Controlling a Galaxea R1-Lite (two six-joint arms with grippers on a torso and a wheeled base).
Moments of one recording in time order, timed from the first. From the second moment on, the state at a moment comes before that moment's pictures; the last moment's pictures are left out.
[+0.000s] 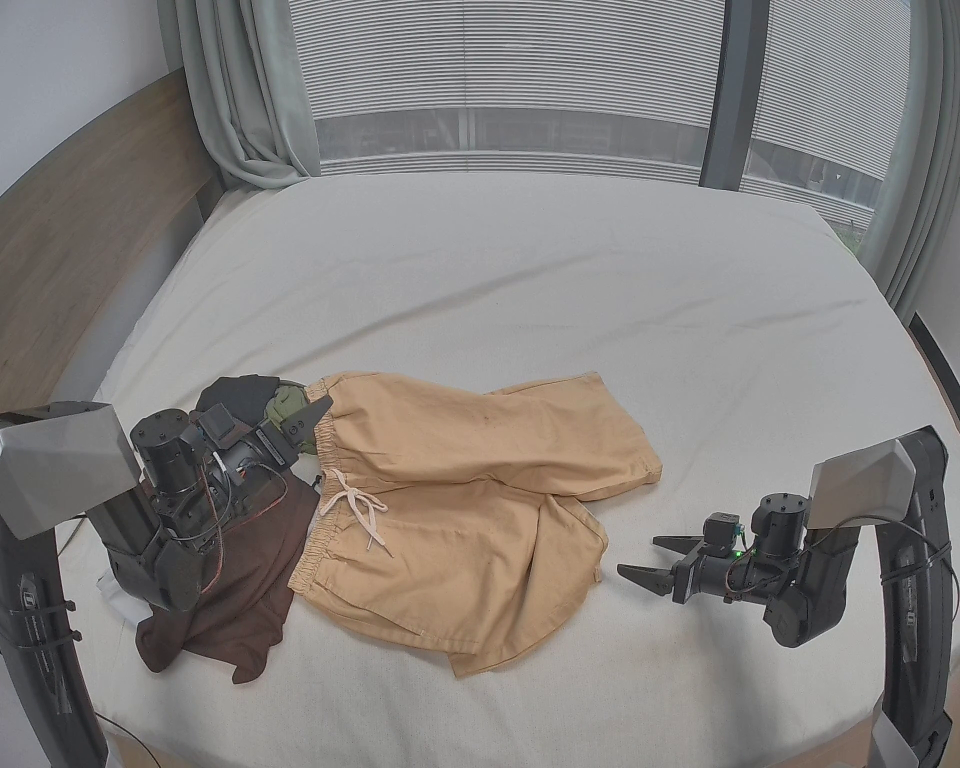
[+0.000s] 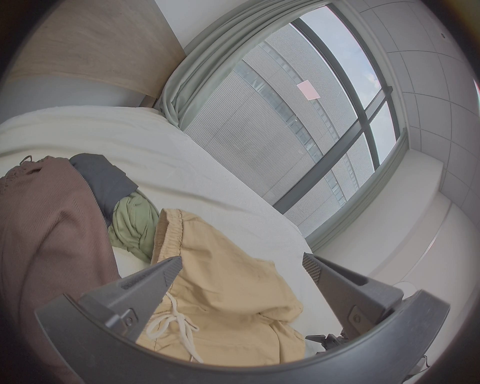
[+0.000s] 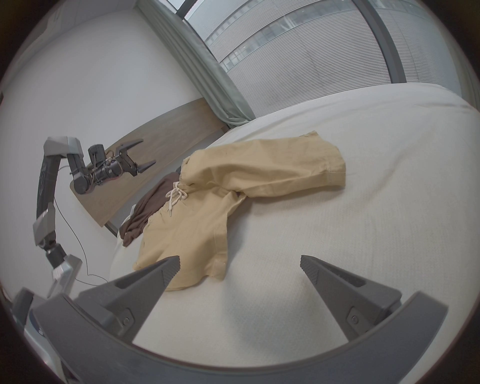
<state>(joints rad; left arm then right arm) -0.11 2.23 -0.67 -1.54 -0.31 -0.66 0.15 2.54 -0.59 -1.54 0.65 0.06</state>
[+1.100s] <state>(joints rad) -0.11 2.22 -0.62 -1.55 -0.32 -0.65 0.26 2.65 -0.69 -1.54 0.65 0.01</state>
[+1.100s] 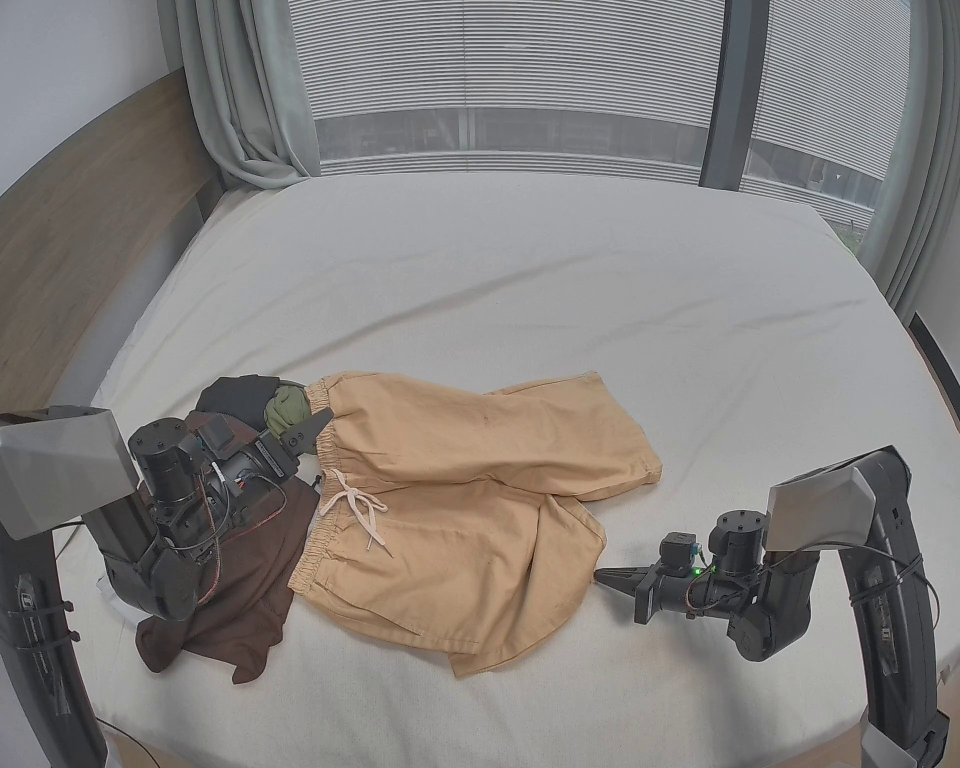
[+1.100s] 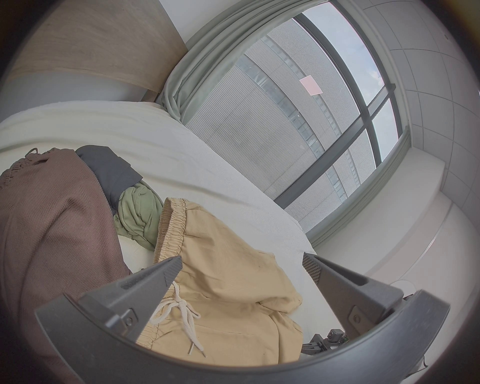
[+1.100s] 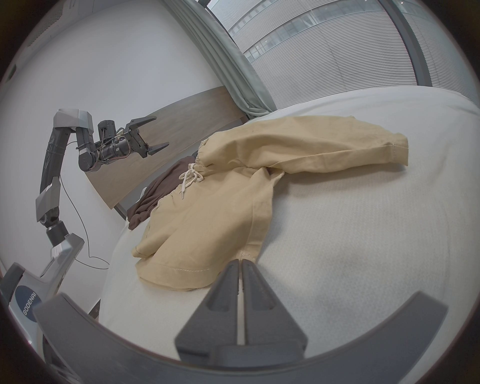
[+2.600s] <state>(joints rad) -0.11 2.22 -0.61 -1.55 -0.32 -0.65 0.30 2.66 -0.73 -1.50 0.64 0.02</state>
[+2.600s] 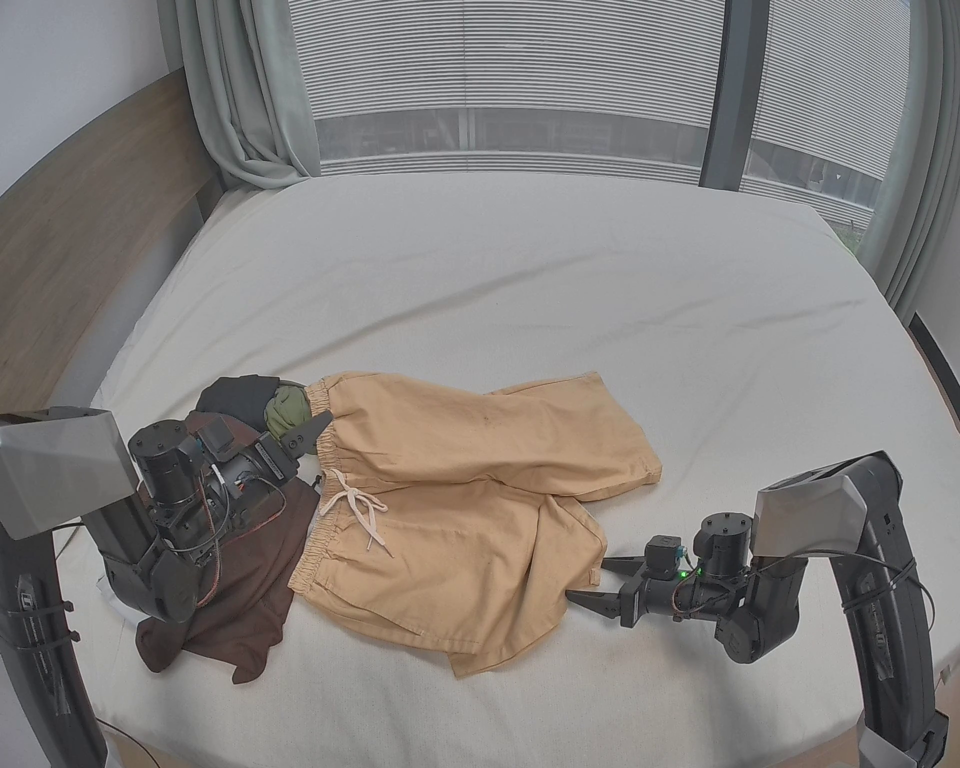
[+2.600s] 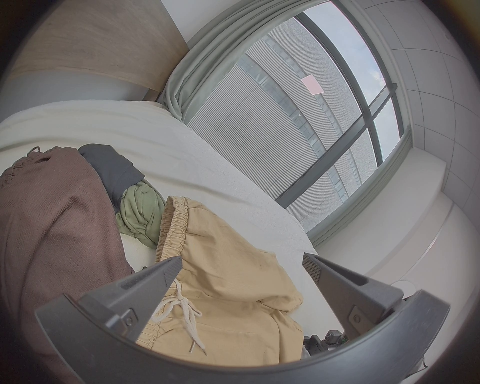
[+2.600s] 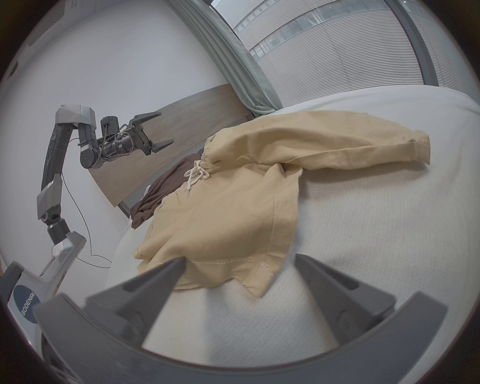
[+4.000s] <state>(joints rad) -0.11 2.22 -0.60 -1.55 -0.31 -0.65 0.07 2.51 -0.67 -1.39 0.65 0.00</state>
